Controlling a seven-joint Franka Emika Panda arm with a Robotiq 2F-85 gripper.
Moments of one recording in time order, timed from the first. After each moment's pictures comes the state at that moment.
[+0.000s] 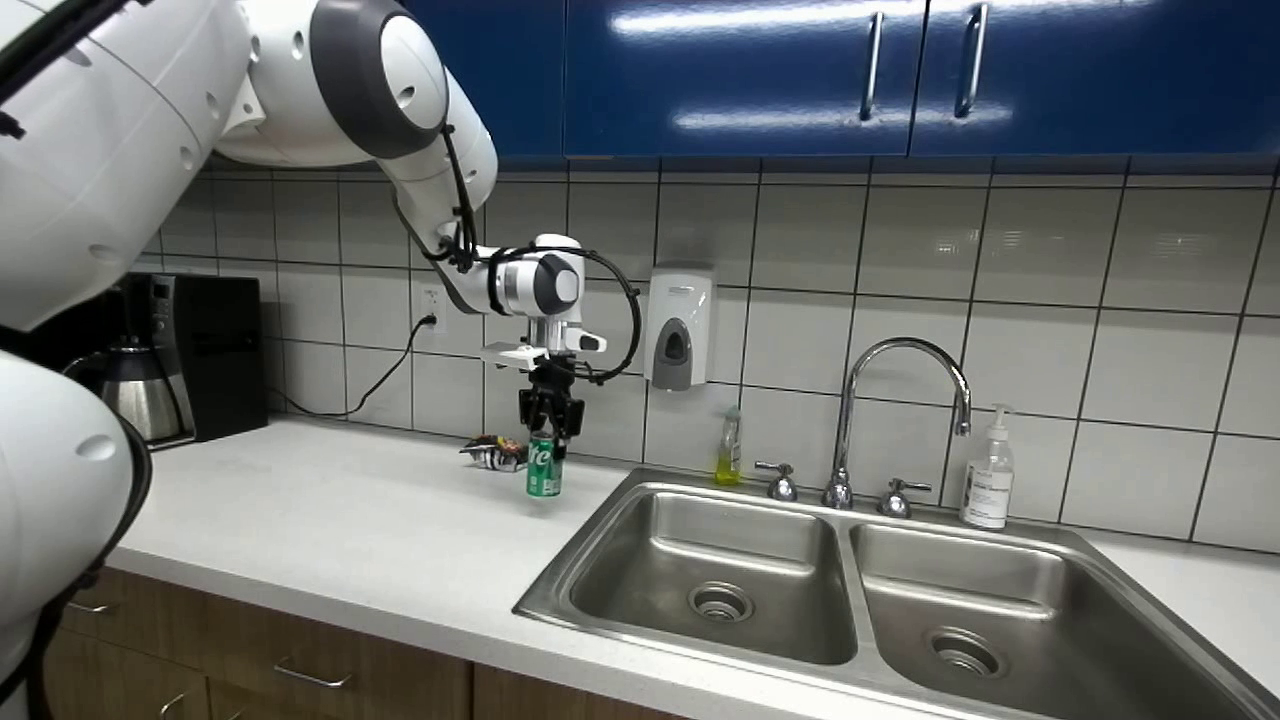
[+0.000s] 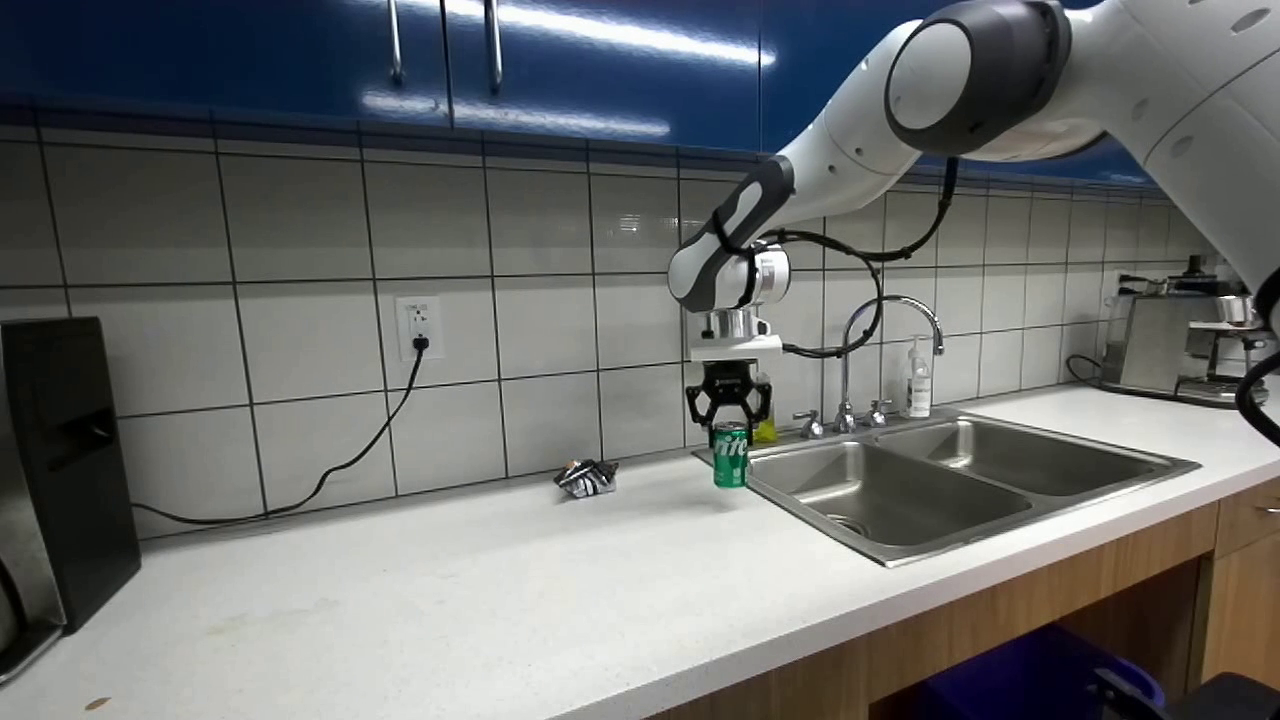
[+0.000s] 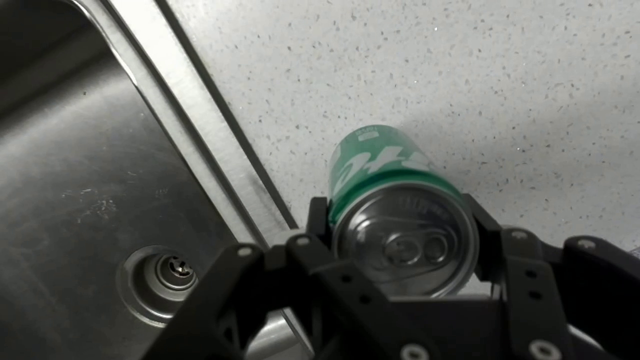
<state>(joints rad) 0.08 0.61 -0.08 -1.53 0.04 2.07 0.40</state>
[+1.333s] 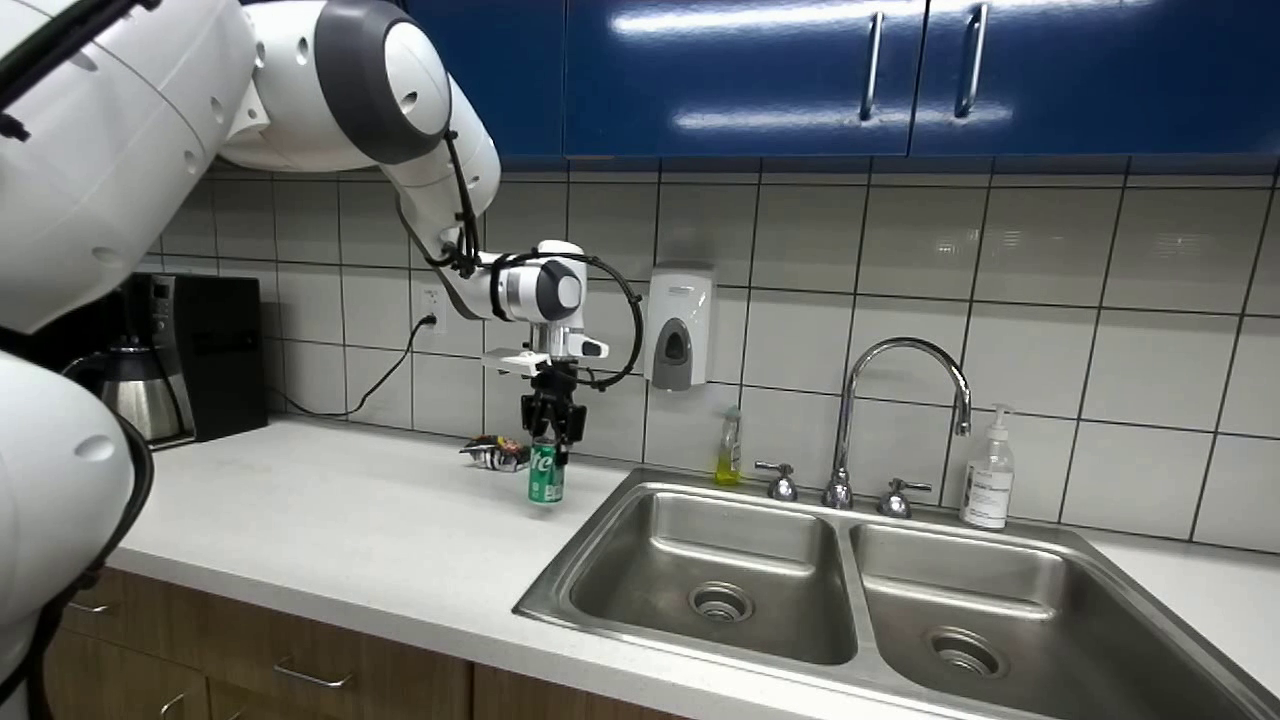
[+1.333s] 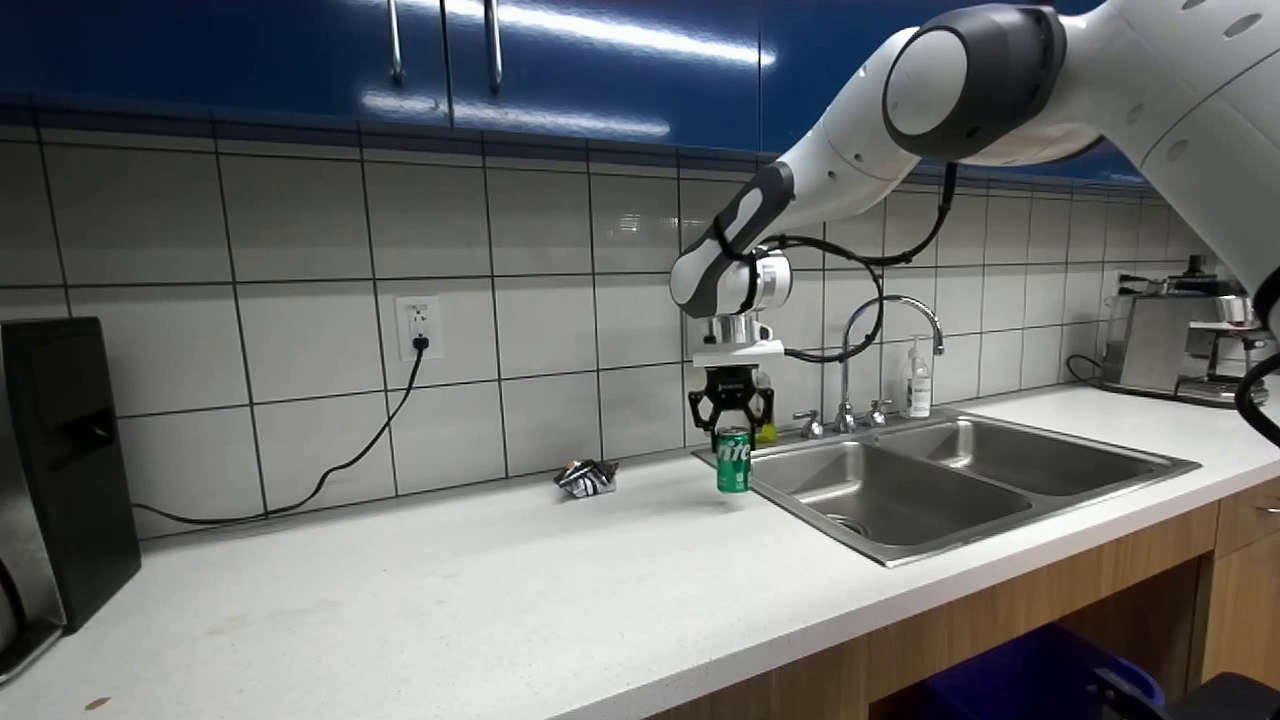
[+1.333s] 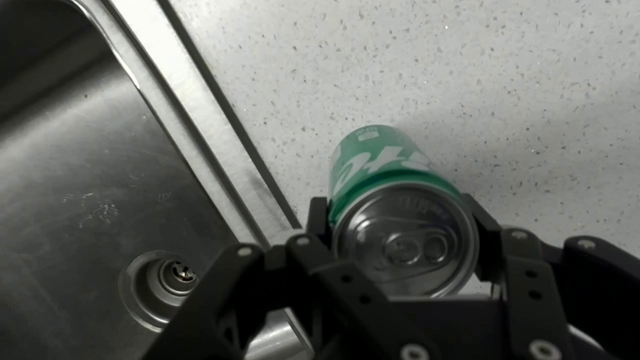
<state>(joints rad) 0.08 0.62 -0.08 -1.53 0.04 2.08 0.40</state>
